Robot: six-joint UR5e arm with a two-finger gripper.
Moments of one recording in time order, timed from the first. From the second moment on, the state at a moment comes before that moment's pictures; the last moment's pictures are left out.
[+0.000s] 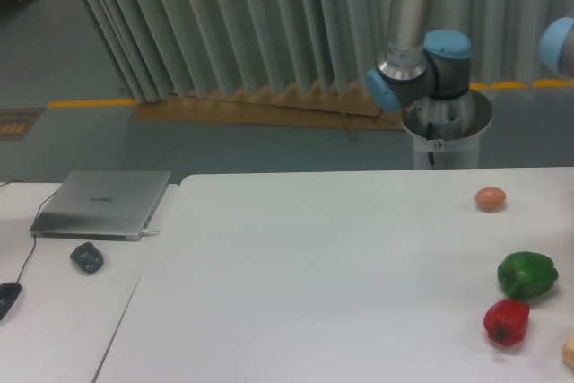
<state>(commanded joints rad) 2.92 -1.85 -1.53 -1.22 1.47 1.02</state>
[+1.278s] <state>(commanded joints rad) 3.01 -1.91 -1.57 -1.22 1.61 1.54</state>
